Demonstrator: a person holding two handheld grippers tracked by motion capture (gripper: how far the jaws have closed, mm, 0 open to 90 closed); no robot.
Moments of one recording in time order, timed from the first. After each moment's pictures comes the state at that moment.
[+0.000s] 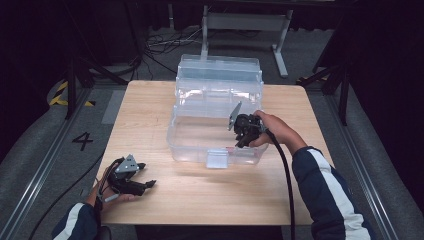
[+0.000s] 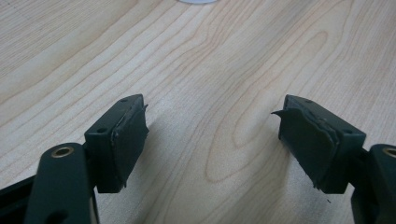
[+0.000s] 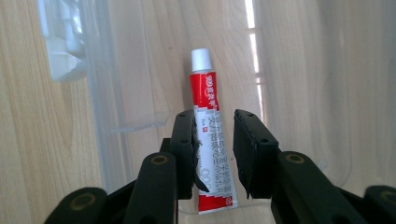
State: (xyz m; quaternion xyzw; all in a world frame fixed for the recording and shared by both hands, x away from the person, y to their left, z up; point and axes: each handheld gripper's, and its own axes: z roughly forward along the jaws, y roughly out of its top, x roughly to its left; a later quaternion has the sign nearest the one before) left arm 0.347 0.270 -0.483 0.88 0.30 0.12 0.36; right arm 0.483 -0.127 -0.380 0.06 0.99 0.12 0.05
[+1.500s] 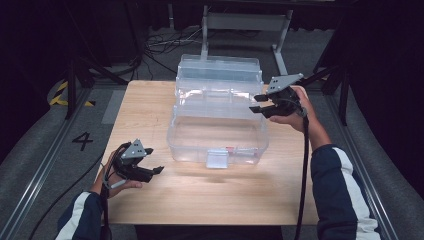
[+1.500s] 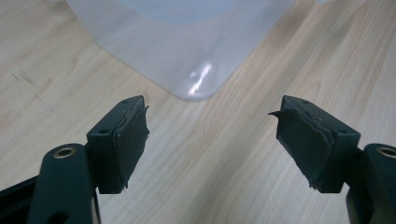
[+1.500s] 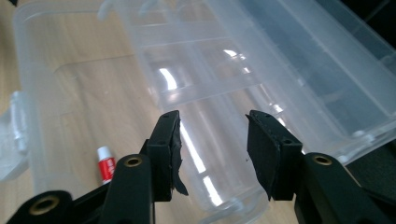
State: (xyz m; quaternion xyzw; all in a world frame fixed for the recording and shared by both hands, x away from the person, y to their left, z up) left arm 0.365 0.240 -0.420 0.87 0.27 0.15 0.38; right arm 0.497 -0.211 -0.302 0.17 0.88 0.38 0.21
